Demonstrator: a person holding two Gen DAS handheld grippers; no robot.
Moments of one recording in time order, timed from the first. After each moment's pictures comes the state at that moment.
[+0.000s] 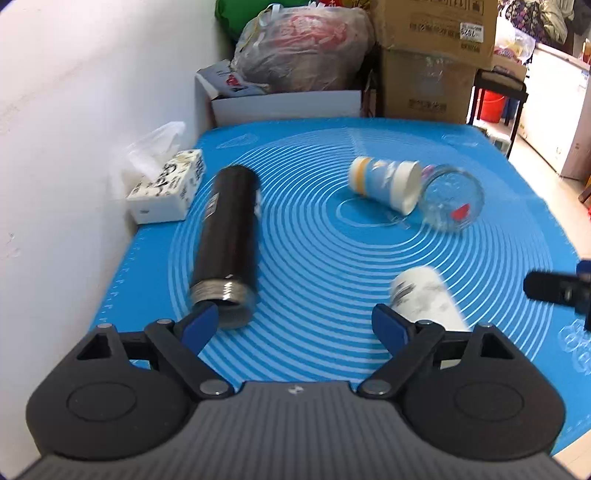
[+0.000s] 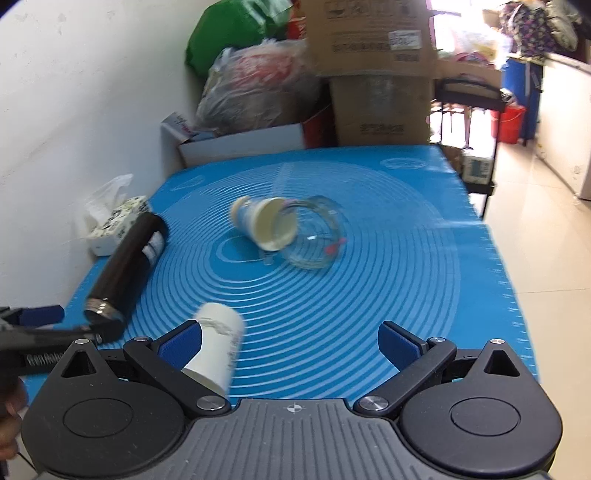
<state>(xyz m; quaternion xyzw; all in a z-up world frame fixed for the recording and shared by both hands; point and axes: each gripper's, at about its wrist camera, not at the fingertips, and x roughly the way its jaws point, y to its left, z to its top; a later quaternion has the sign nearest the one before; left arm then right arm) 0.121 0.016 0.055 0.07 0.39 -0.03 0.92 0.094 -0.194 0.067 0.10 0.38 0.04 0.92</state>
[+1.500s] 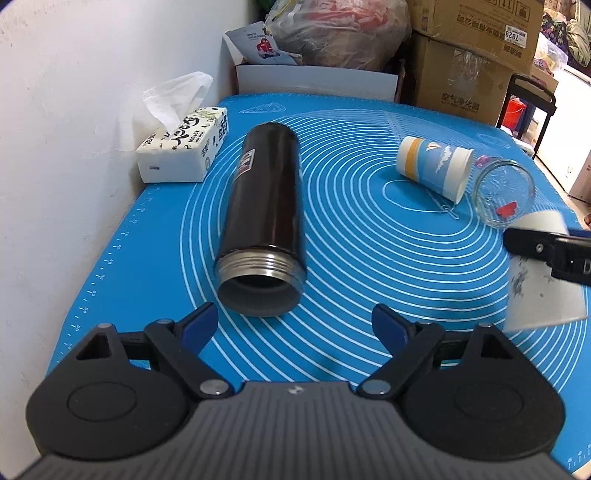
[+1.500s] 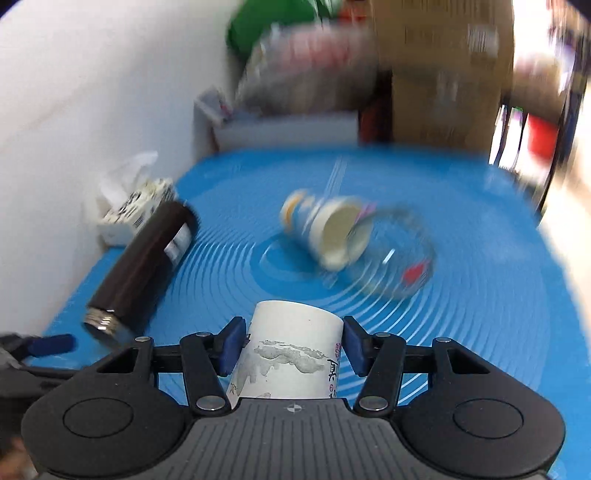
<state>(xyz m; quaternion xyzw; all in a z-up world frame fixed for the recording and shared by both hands) 0.150 0.062 0.012 0.02 0.40 -0.03 0.91 0.148 -0.130 0.037 0.04 0.35 0.06 0.93</state>
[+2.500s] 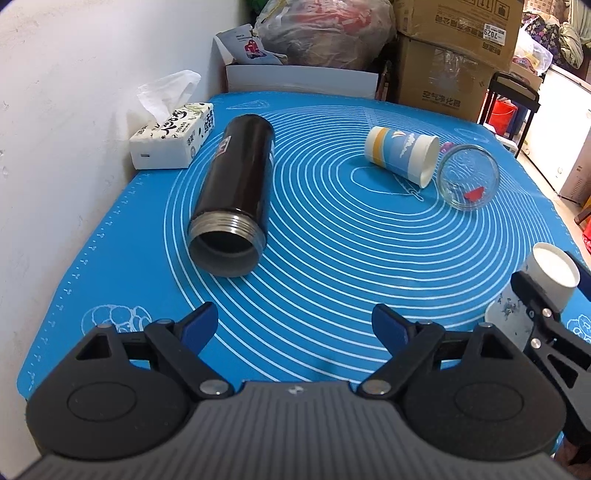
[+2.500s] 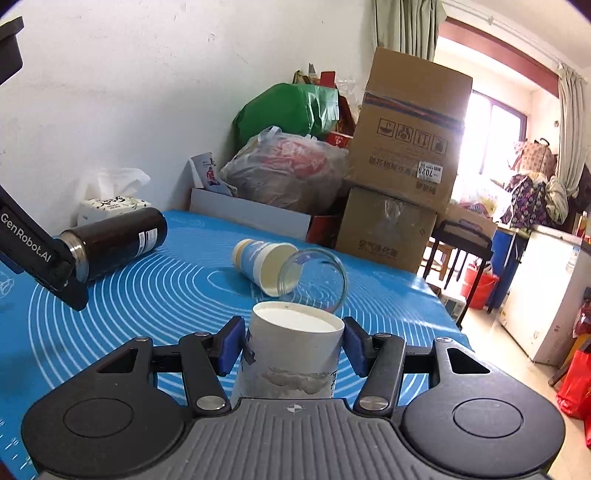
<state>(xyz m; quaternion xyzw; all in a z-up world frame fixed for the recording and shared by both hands) 0.109 0.039 0.013 0.01 0.40 -0.03 0.91 0.045 -0.129 -0.015 -0.10 0.17 0.00 0.98</state>
